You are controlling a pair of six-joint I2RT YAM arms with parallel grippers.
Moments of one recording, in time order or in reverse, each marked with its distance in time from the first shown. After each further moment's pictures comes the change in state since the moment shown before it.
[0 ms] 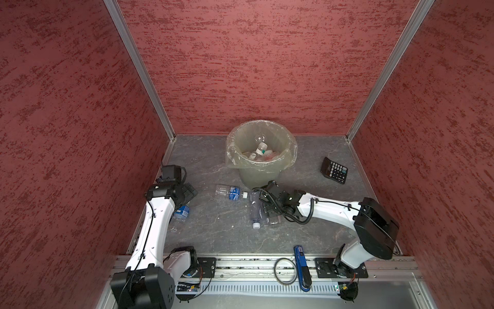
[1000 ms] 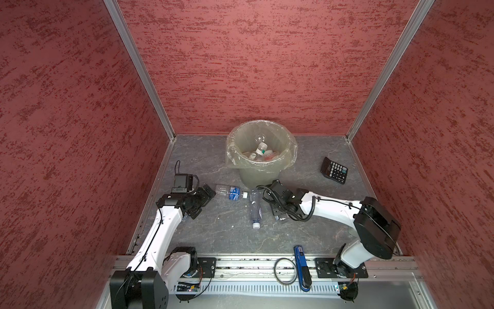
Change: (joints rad) left arm -0.188 -0.066 -0.225 0.287 0.371 -0.163; right arm -0.057 -0.051 -0.059 0.000 0.011 -0.063
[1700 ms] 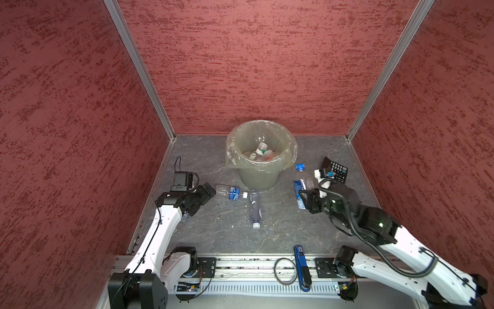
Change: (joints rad) left arm -0.024 -0.011 0.045 -0.024 -0.028 0.106; right arm 0.007 -0.877 0.037 -0.206 0.121 -0.029
